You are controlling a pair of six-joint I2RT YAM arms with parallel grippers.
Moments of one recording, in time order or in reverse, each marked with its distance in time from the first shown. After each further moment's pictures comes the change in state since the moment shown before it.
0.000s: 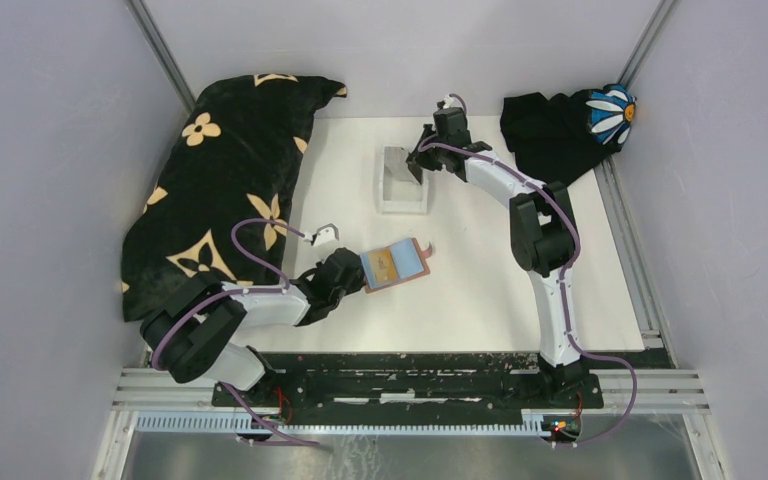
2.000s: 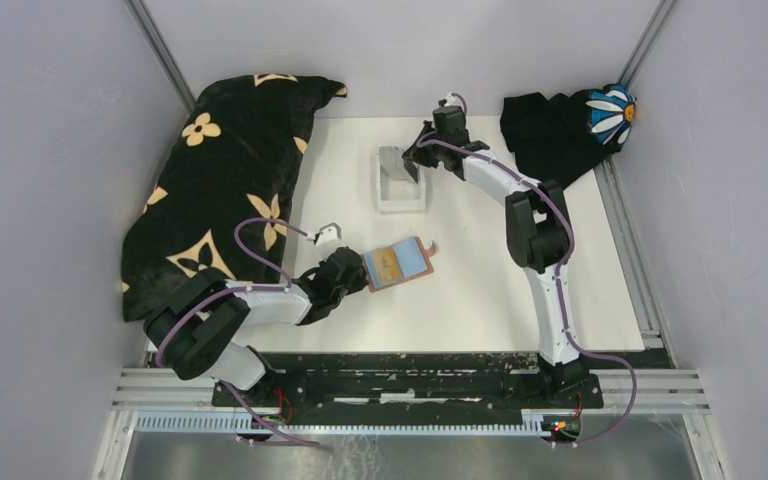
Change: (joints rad) left arm 0.000 0.022 0.007 0.032 0.030 0.000; right arm -0.006 0.066 0.068 0.036 -0.024 0.087
